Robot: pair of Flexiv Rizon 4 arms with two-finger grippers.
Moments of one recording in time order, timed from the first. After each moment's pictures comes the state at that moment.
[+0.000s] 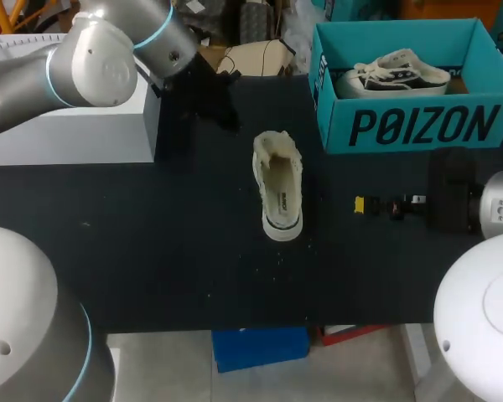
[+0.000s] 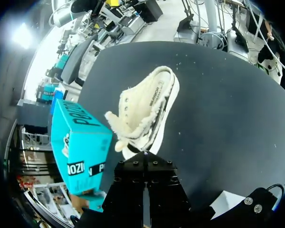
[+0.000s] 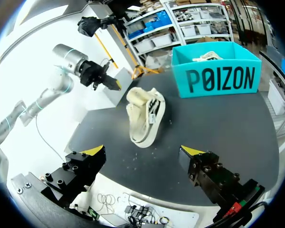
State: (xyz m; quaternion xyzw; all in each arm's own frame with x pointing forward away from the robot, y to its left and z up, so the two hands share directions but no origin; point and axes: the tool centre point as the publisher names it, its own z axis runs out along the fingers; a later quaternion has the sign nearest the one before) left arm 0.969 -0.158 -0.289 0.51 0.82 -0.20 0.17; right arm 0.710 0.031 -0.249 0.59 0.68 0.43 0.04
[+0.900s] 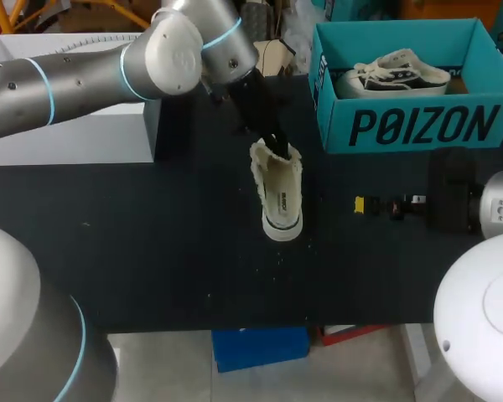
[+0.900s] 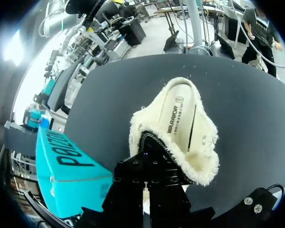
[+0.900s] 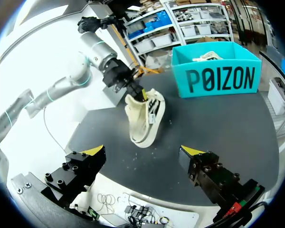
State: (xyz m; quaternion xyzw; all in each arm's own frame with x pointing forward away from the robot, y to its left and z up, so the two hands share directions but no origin) left arm 0.941 -0.250 -0.348 0.59 0.76 -0.27 0.06; right arm 0.710 0.031 -0.249 0.59 0.68 0.43 0.04
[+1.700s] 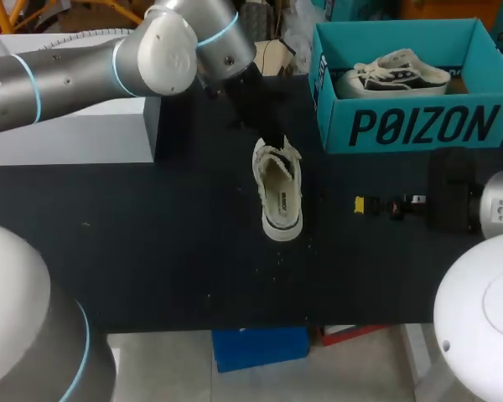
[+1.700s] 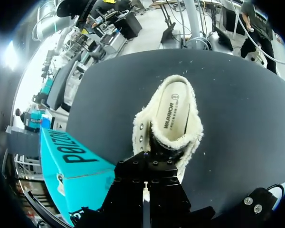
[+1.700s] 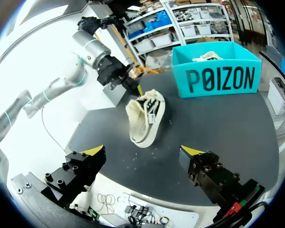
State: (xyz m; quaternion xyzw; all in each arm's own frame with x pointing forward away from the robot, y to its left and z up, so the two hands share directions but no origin) left arm 0.946 -0.236 -0.327 0.60 0.76 -0.23 0.09; right arm 0.710 0.031 -0.249 0.59 0.68 0.43 0.04
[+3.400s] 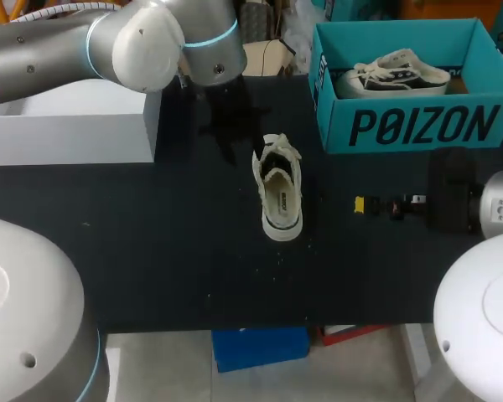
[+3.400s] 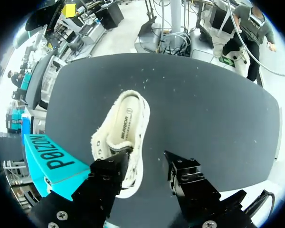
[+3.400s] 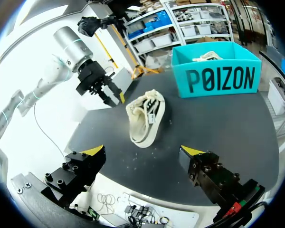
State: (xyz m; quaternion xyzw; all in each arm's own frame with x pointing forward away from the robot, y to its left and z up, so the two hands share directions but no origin) left arm 0.896 -0.174 -0.313 0.62 0.77 -0.11 0.05; right arm 0.710 0.031 -0.248 0.59 0.68 0.43 0.04
